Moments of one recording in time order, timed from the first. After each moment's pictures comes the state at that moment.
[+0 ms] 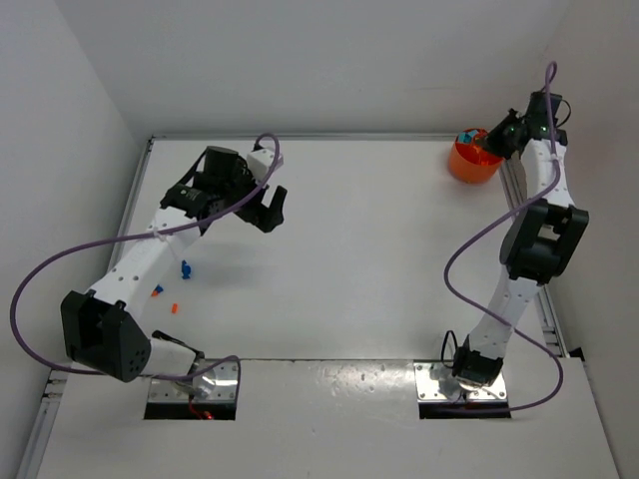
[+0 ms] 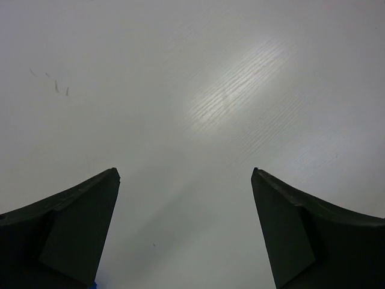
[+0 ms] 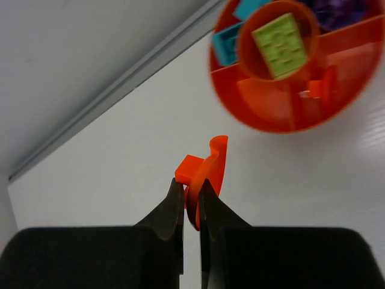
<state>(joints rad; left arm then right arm) -0.32 1.36 1.25 -0.59 0.30 0.20 -0.30 2.06 1.90 -0.53 -0.34 0.48</state>
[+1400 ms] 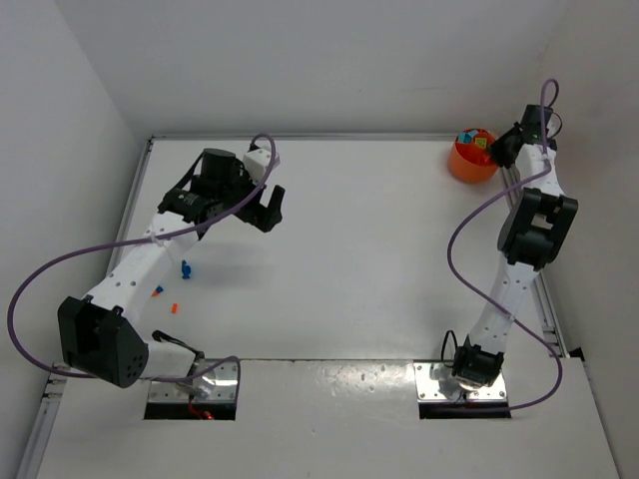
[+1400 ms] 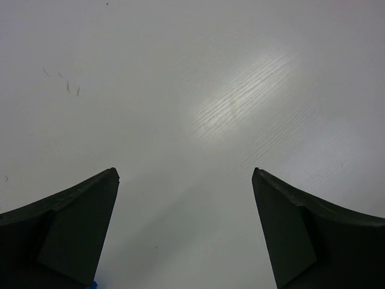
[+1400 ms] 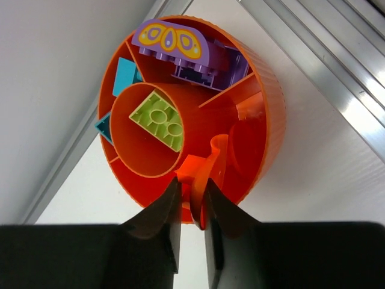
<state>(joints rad) -0.32 1.33 1.21 -0.54 0.26 0.18 -0.36 2.31 2.01 -0.45 -0.11 0.62</state>
